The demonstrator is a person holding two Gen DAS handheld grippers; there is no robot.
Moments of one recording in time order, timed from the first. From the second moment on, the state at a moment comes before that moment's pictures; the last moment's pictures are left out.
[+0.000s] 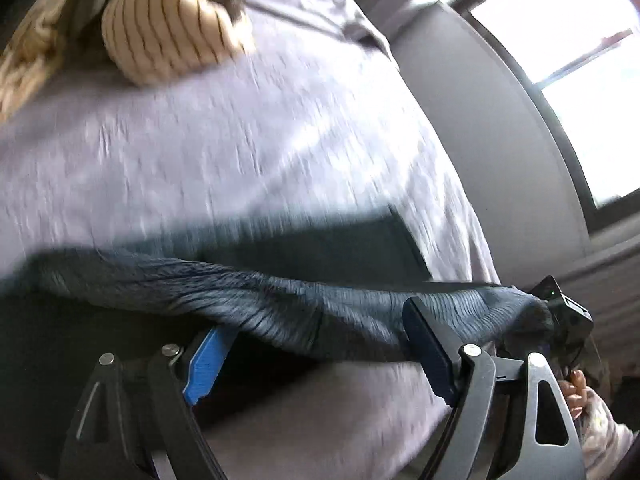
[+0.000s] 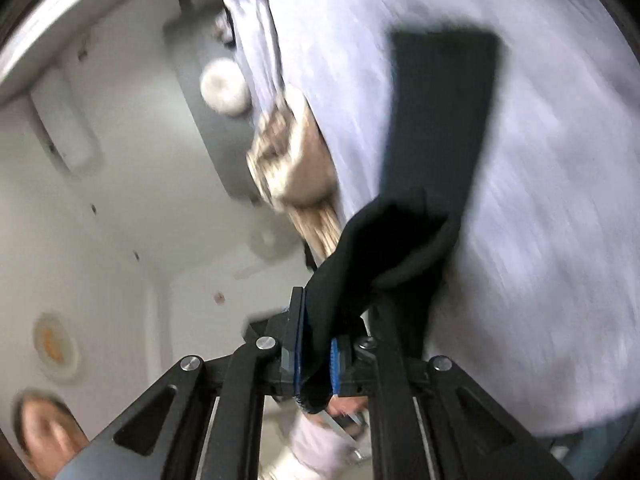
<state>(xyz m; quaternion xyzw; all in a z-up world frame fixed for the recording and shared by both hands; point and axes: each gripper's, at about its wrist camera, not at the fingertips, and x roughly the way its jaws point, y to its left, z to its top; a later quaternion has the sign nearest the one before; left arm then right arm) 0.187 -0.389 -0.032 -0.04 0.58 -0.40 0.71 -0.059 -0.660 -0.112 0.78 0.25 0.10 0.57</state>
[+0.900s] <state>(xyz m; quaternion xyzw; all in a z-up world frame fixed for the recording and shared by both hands) 0.183 -0.211 -0.117 0.01 0.64 -0.19 0.74 0.049 -0.621 -0.146 0.59 0.41 0.02 0.70</state>
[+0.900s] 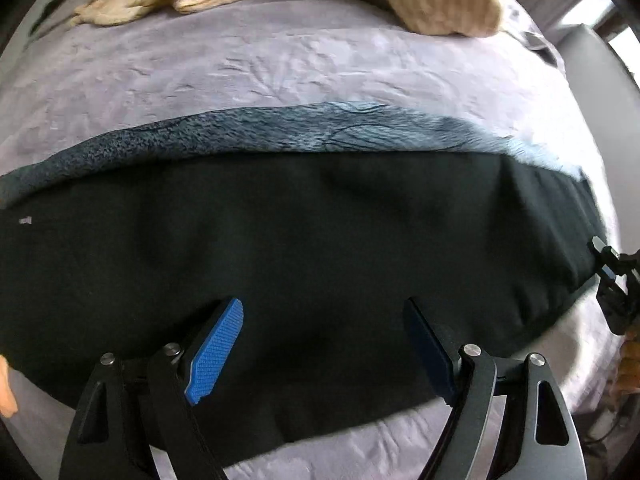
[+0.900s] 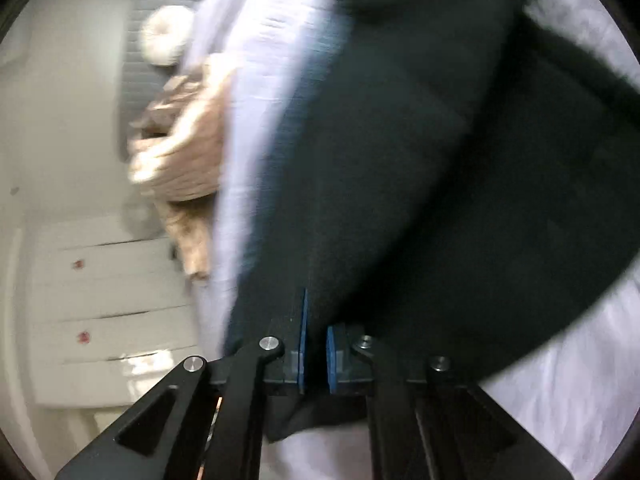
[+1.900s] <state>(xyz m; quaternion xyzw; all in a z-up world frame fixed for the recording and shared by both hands) 0.255 -0.289 -0.130 0.03 0.59 -0.13 0.80 0.054 -0.702 -0.125 0.32 0.51 -0.15 0.78</state>
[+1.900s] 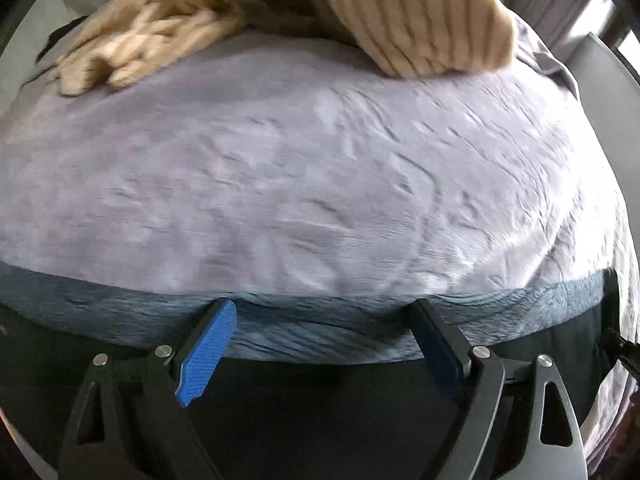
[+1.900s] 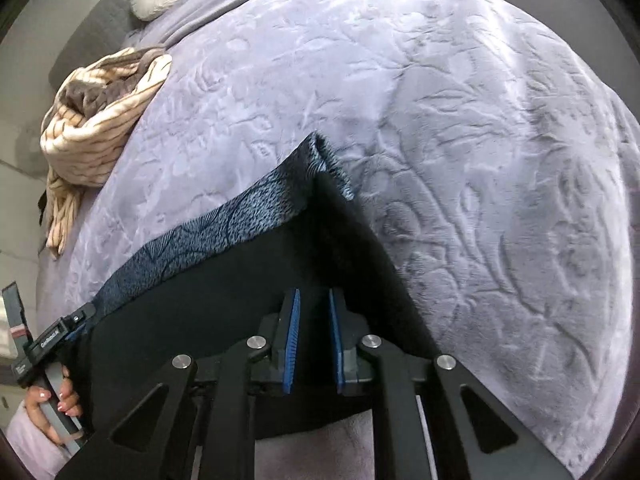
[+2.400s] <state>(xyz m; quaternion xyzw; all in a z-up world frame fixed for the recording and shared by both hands) 0.241 -0.311 -0.132 0.09 0.57 -0.13 0.80 0.121 -0.640 -0.127 0.28 0.52 -0.06 0.80</state>
